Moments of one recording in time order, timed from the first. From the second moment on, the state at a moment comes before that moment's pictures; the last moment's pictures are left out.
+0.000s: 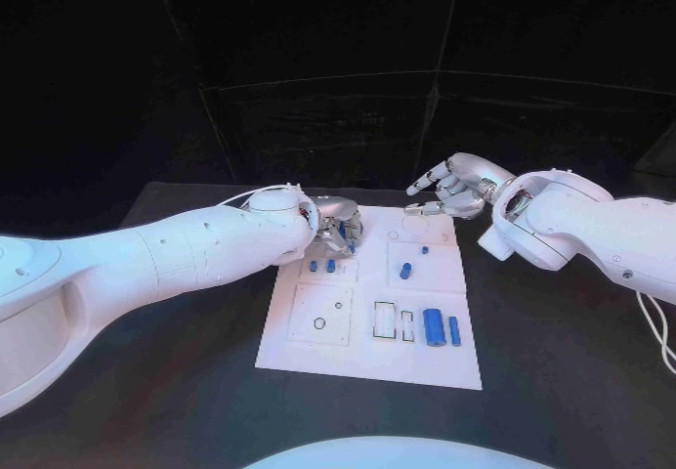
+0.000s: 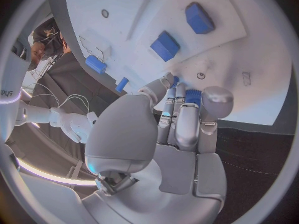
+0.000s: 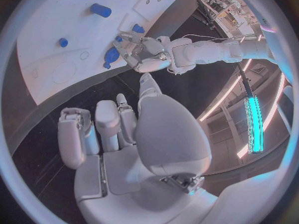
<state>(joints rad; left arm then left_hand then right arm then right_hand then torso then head) 1.28 -0.42 -0.17 1.06 -1.36 -0.05 -0.01 1.33 -0.10 0.41 -0.10 0.08 1.03 0.15 0.15 0.07 1.03 0.09 0.26 0.07 1.47 0.00 1.31 1.01 0.14 1.41 0.10 1.03 1.01 1.33 -0.84 -0.06 1.52 -0.97 -0.27 -0.12 1.43 -0.06 -0.12 0.27 0.22 0.86 0.17 0.10 0.07 1.39 0.08 1.35 1.31 1.45 0.00 1.23 0.82 0.02 1.47 0.11 1.50 1.31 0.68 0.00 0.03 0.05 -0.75</state>
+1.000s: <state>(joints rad) 1.27 -0.43 -0.17 1.07 -1.35 -0.07 0.00 1.34 -0.07 0.46 -0.12 0.08 1.08 0.14 0.15 0.07 1.11 0.07 0.27 0.07 1.47 -0.01 1.33 1.01 0.14 1.42 0.09 1.05 1.04 1.33 -0.83 -0.06 1.52 -0.97 -0.27 -0.11 1.43 -0.06 -0.12 0.27 0.22 0.86 0.17 0.10 0.07 1.39 0.08 1.35 1.31 1.45 0.00 1.23 0.82 0.02 1.47 0.11 1.50 1.31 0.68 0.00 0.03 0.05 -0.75</state>
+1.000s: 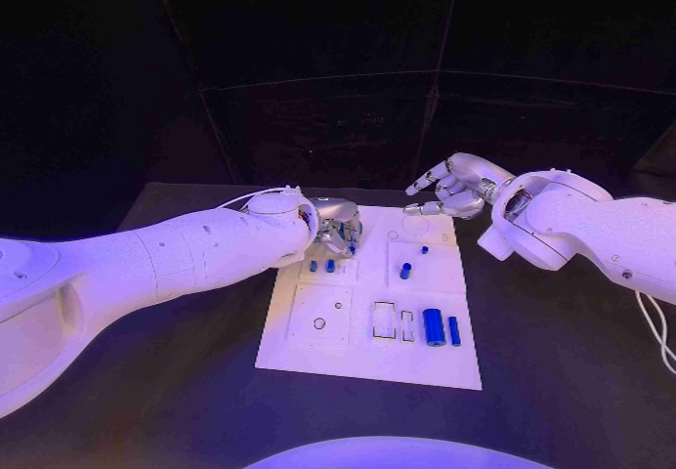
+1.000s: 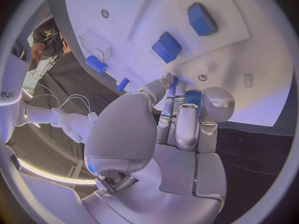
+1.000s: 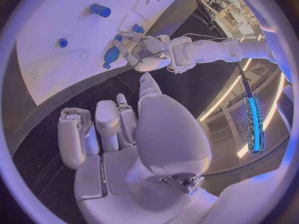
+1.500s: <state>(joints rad) 1.27 -0.49 -0.13 1.15 -1.33 -0.13 0.01 1.34 -0.07 0.46 -0.12 0.08 1.08 0.14 0.15 0.07 1.11 0.07 0.27 0.07 1.47 -0.01 1.33 1.01 0.14 1.42 0.09 1.05 1.05 1.33 -0.83 -0.06 1.51 -0.97 -0.27 -0.11 1.43 -0.06 -0.12 0.27 0.22 0.86 0.17 0.10 0.07 1.39 0.08 1.35 1.31 1.45 0.00 1.23 0.82 0.02 1.47 0.11 1.50 1.31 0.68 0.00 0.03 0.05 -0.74</state>
